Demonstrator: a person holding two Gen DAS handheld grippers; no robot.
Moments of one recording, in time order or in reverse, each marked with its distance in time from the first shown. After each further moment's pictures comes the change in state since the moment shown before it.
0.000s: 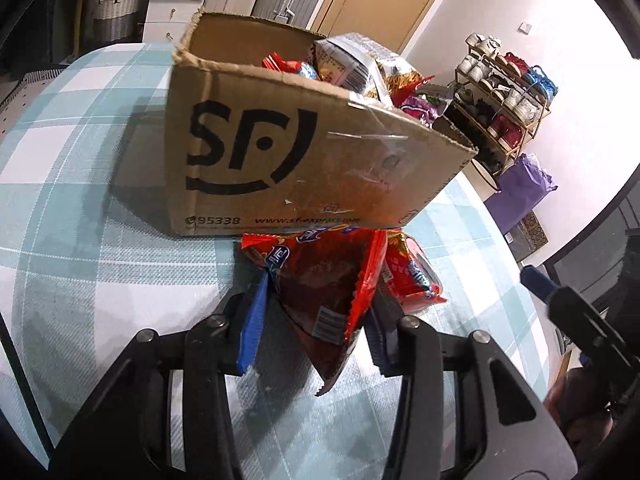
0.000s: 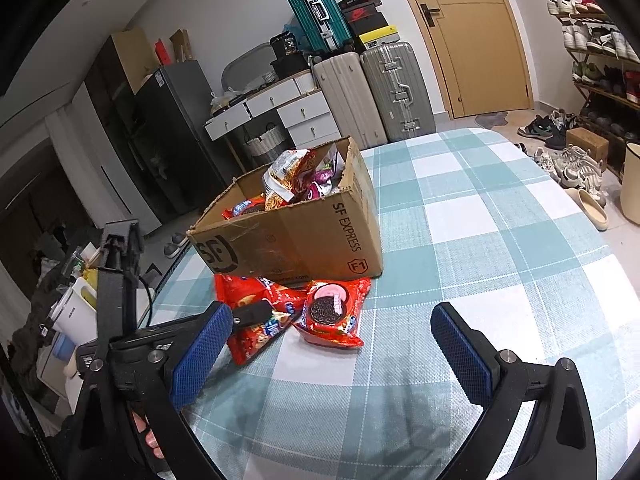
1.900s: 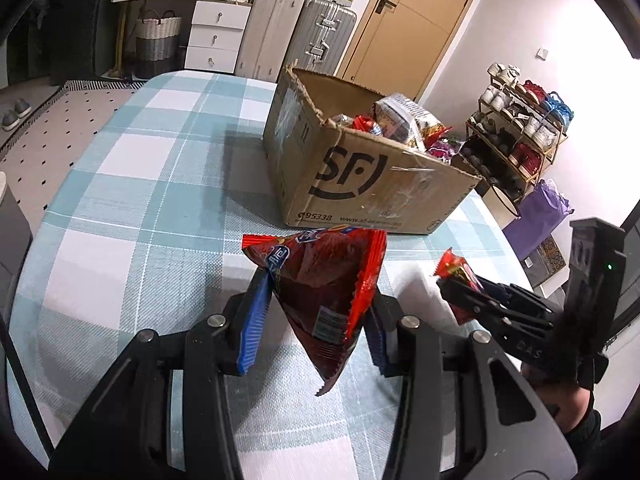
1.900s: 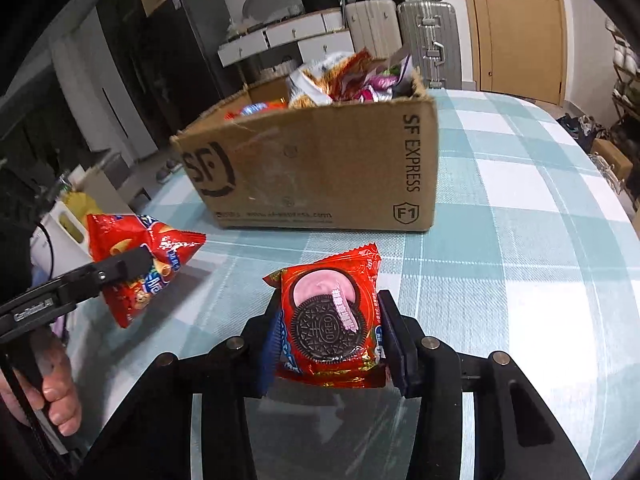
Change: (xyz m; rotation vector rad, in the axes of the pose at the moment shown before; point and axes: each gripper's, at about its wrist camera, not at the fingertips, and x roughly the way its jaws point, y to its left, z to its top) left arm -0.097 0.037 -0.031 -0.035 -0.117 0.109; right arm 0.069 0.028 -0.007 -0.161 0.199 -0.012
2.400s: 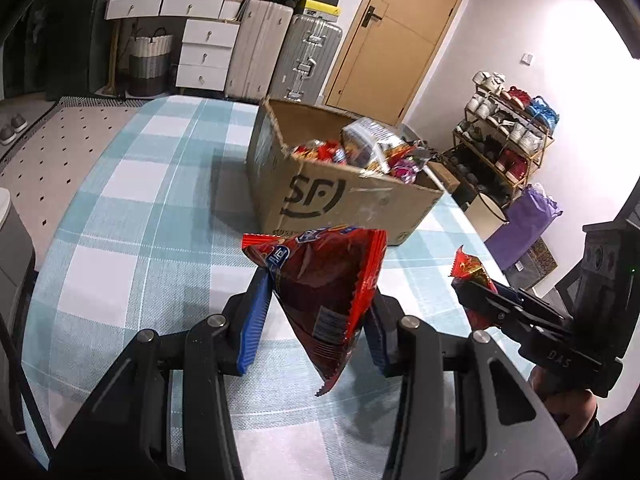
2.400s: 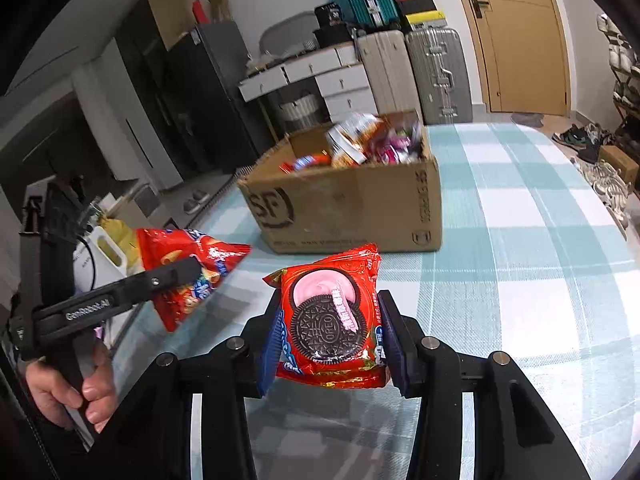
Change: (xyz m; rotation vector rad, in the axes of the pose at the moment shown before) left arm -0.044 -0.022 0.003 0.028 -0.053 -0.033; right arm -0.081 0.011 -0.009 0.018 -0.119 0.090
